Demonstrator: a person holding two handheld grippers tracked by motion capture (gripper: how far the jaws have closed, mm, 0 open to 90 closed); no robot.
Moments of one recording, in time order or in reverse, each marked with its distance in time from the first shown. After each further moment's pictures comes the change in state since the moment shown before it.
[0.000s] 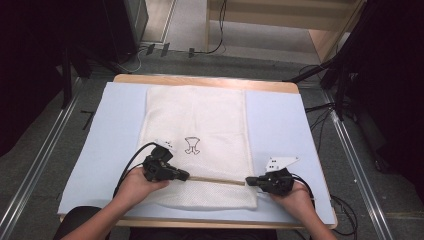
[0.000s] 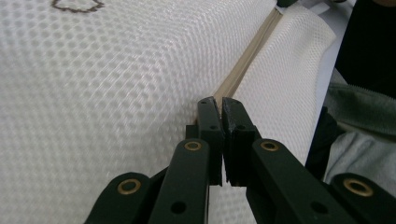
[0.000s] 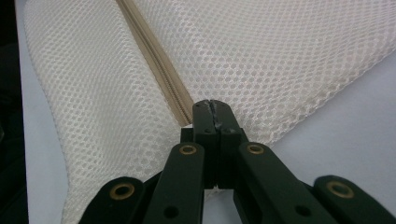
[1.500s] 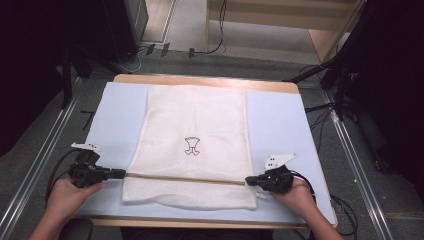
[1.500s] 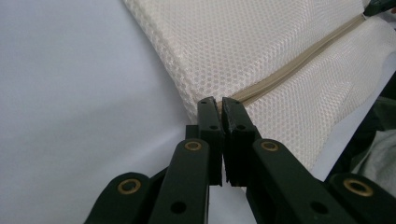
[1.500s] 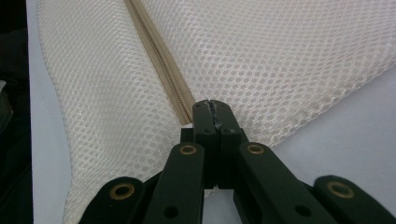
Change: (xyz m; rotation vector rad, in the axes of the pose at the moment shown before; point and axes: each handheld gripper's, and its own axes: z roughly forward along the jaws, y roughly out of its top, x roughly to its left) left arm 0.063 -0.103 -0.113 -0.138 0.185 -0.254; right arm -0.006 0.006 0.000 0.044 0.042 -0.024
